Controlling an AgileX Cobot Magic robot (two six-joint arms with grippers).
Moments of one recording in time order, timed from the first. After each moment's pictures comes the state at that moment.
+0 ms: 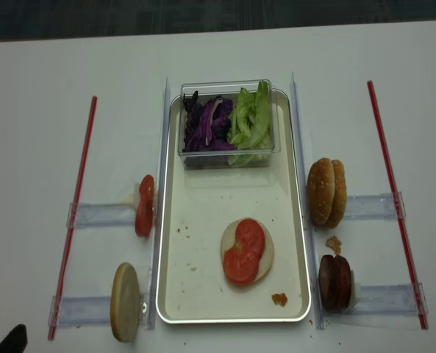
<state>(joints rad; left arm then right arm) -0.16 -0.02 -0.48 -0.03 1.18 0.01 0.04 0.52 -0.70 0.11 1.27 0.17</state>
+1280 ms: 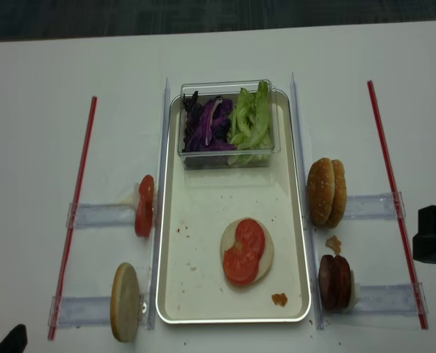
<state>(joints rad) -0.16 -0.02 -0.48 -0.03 1.18 0.01 0.04 0.83 -0.73 0.27 1.25 0.15</state>
